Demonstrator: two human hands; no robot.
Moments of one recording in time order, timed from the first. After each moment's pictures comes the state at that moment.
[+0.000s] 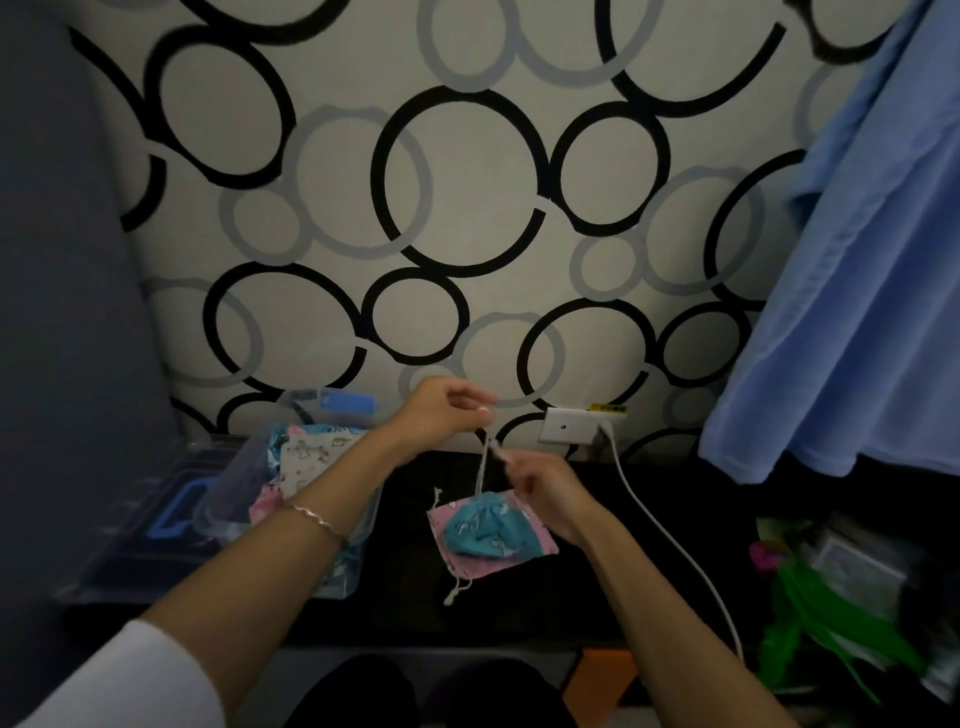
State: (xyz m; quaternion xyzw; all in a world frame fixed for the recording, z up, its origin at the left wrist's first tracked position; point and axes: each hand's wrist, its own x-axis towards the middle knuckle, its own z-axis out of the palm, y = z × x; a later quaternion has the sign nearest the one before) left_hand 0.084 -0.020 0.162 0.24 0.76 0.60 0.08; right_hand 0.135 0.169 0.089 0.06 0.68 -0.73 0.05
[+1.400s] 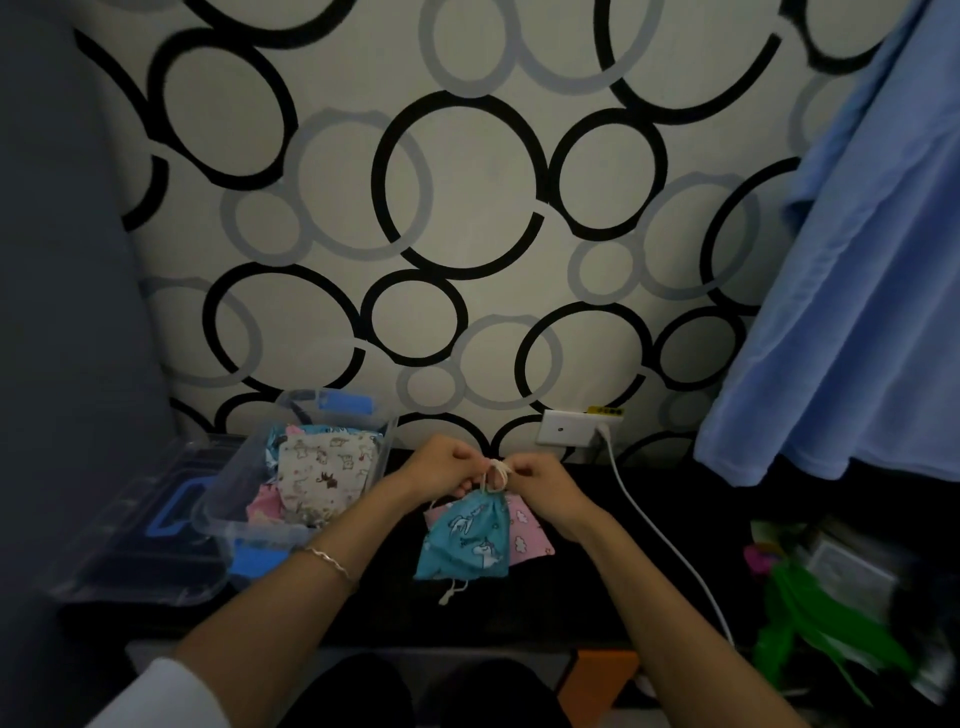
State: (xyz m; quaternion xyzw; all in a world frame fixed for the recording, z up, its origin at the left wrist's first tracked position) left_hand 0.102 -0.008 0.114 0.16 0.80 0.56 0.17; right_hand 0.142 0.164 0.098 -0.04 0.83 -0.56 0.00
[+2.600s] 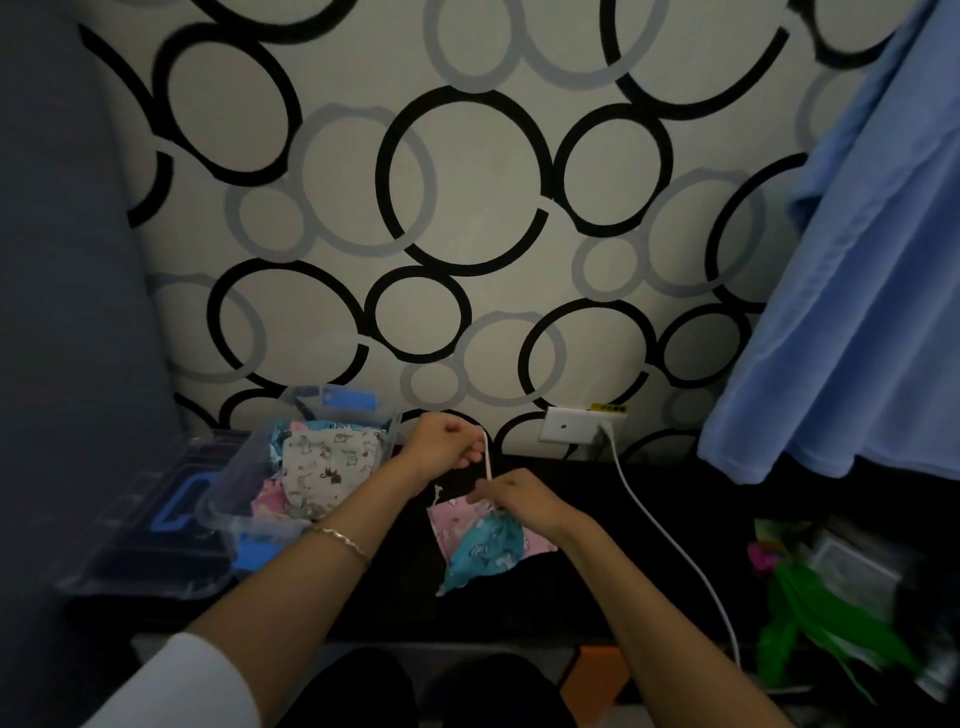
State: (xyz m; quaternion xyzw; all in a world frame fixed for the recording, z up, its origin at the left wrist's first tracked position) left_hand 0.095 -0.005 0.126 0.10 0.77 0.63 0.11; right_hand 0.144 0.141 0.094 0.03 0.87 -0.48 0.13
